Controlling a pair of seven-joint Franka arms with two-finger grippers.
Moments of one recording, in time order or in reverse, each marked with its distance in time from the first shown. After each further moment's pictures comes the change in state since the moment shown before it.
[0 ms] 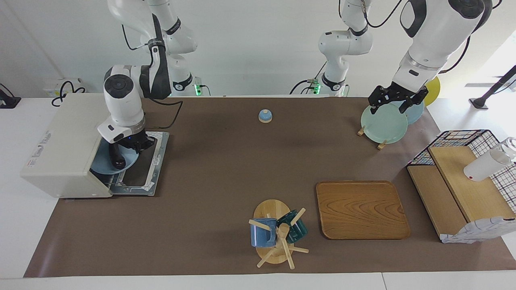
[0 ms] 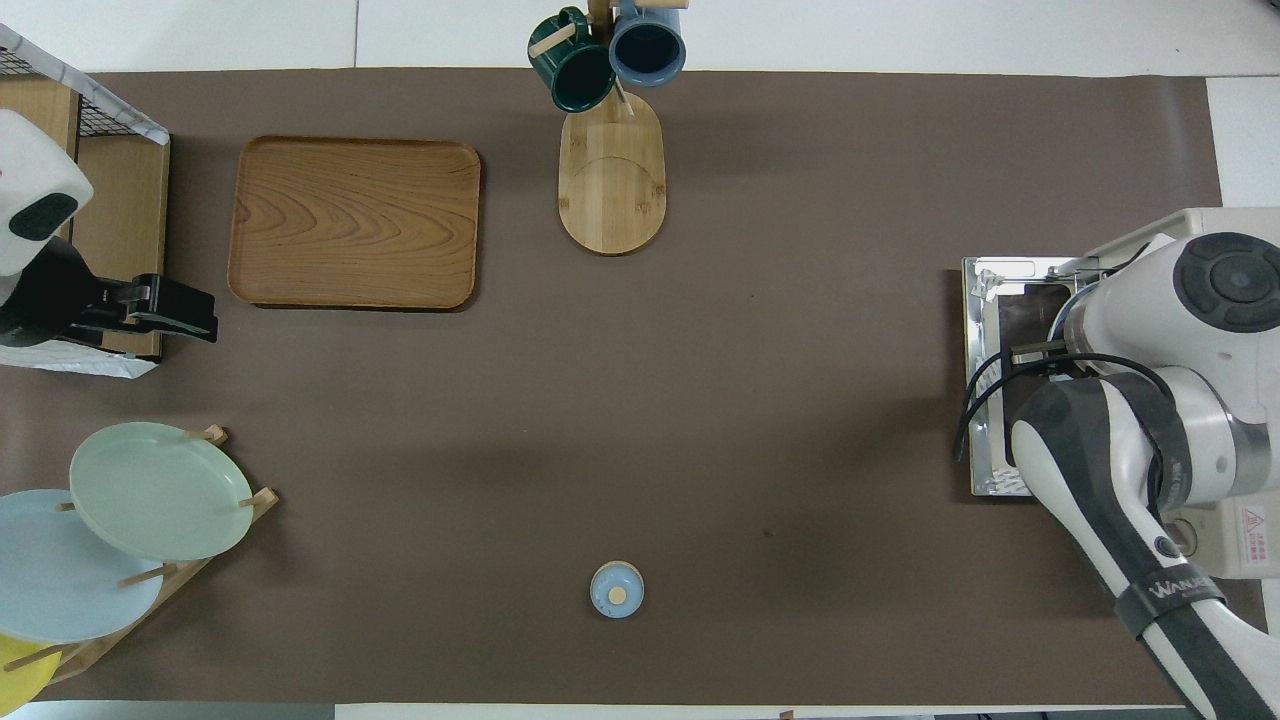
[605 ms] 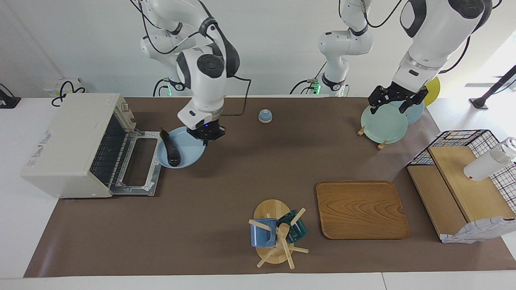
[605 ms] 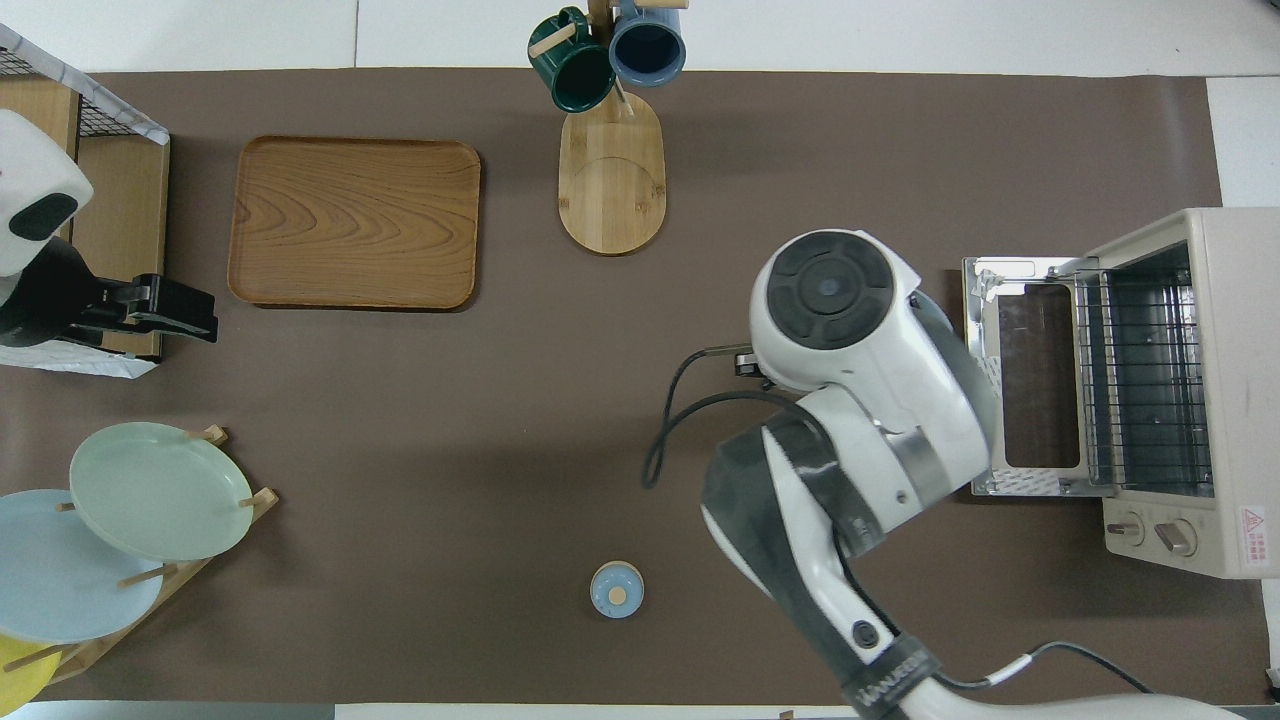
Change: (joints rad) left arm 0.000 0.000 0.000 0.000 0.000 0.000 0.000; right arm 0.482 0.166 0.017 0.320 0.129 -0.193 0.503
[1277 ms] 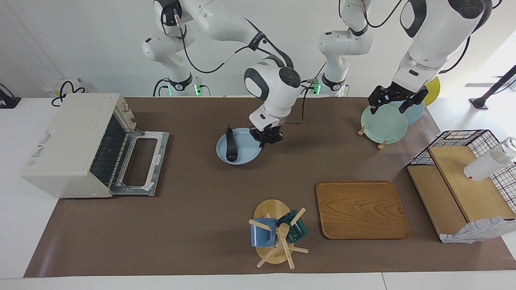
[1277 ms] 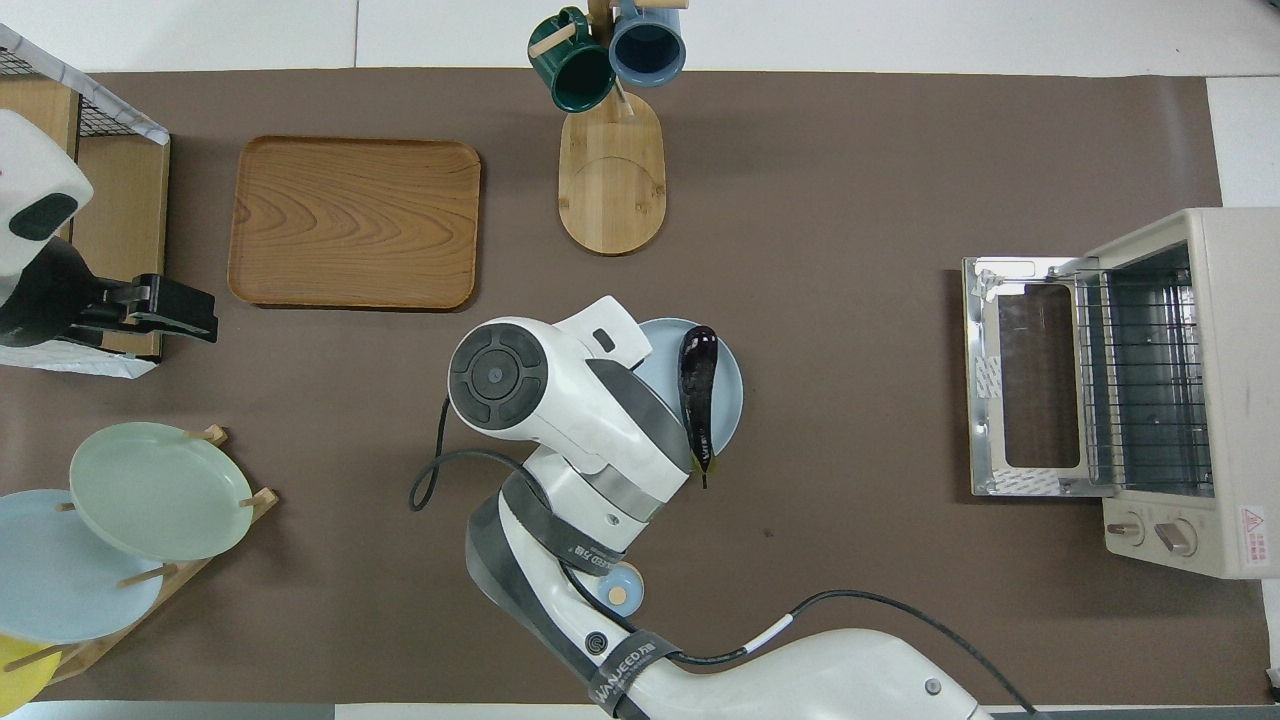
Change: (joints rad) left arm 0.000 0.000 0.000 0.000 0.000 0.000 0.000; right arm 0.204 0.322 0.040 0.293 0.030 0.126 0.361
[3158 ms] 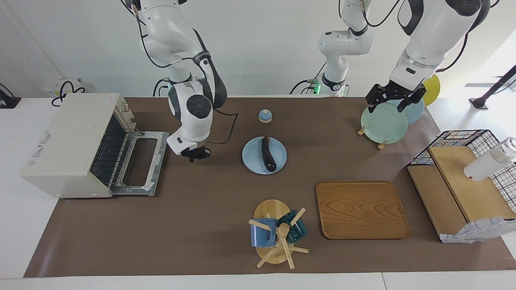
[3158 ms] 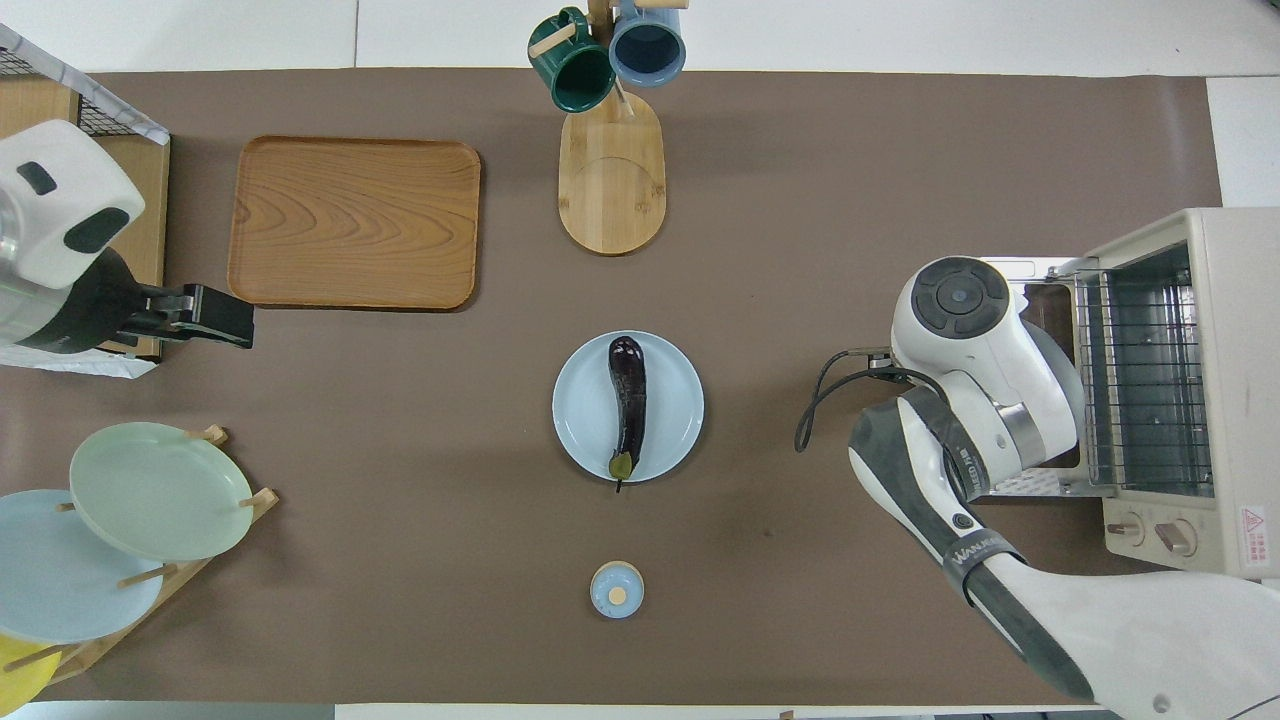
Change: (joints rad) left arm -0.051 -0.017 -0.022 -0.034 0.000 0.040 -0.024; right arm -0.542 -0.287 -0.016 -0.610 -0.214 0.153 -0.467
